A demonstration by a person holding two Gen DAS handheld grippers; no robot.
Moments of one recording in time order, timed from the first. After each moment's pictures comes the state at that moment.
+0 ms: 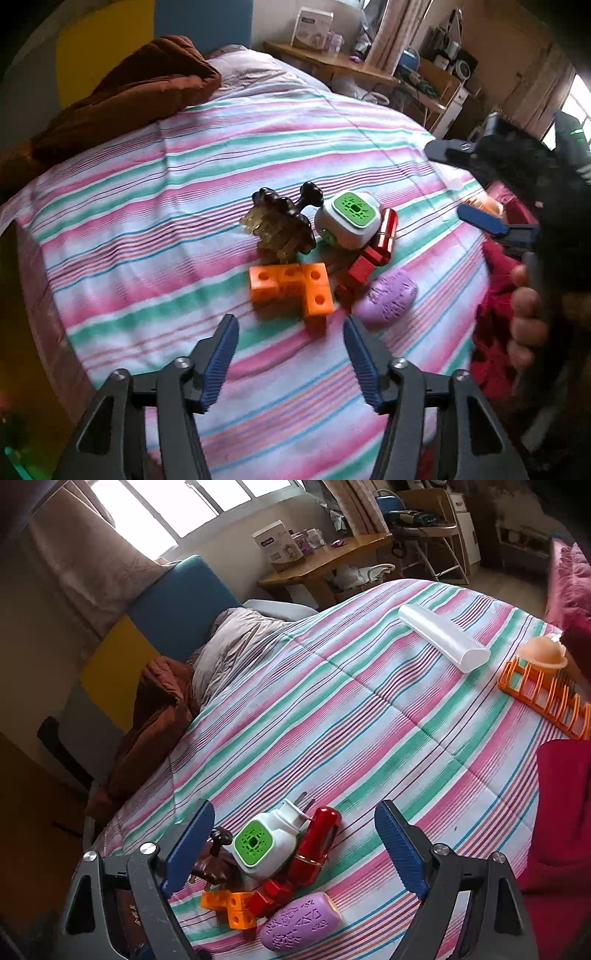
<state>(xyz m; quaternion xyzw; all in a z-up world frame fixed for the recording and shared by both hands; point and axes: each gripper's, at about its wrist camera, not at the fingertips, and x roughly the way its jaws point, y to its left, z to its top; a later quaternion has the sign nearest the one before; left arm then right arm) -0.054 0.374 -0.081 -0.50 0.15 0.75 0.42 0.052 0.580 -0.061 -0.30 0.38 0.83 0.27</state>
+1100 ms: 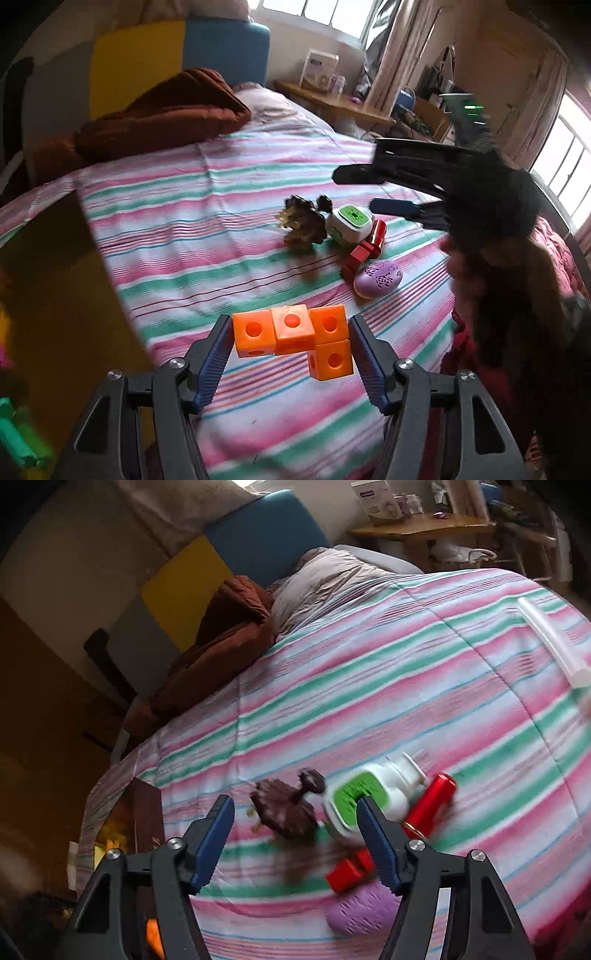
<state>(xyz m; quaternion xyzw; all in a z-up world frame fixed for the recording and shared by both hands) -0.021 0.275 -0.047 -0.44 0.09 0.79 0.42 -0.019 0.534 -0.070 -0.38 0.33 0.86 0.11</state>
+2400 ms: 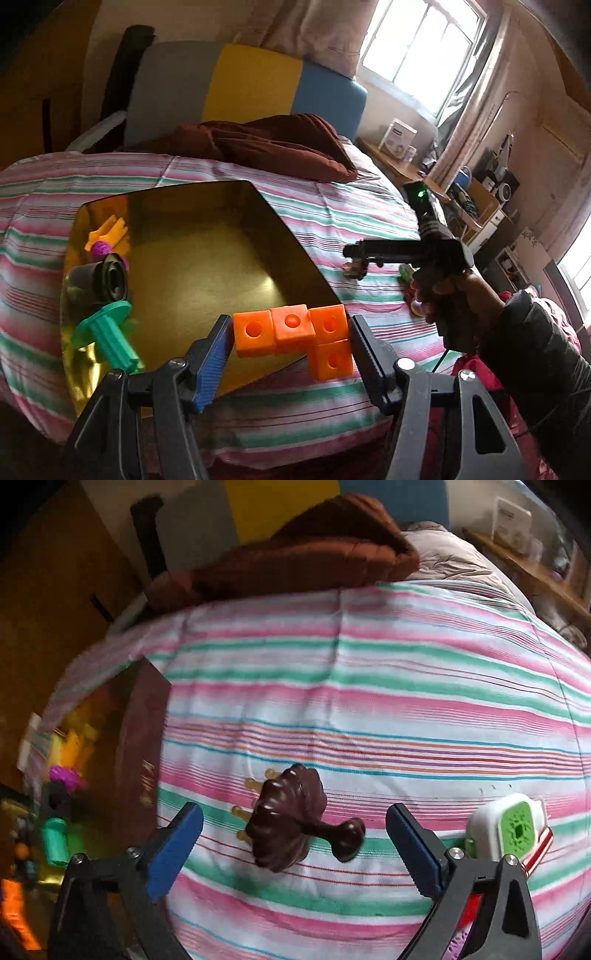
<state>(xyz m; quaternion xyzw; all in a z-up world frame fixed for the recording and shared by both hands) -0.020 0.096 -0.013 -0.42 -0.03 0.85 0.31 -0.110 0.419 -0.101 -0.52 0.12 0.84 0.03</state>
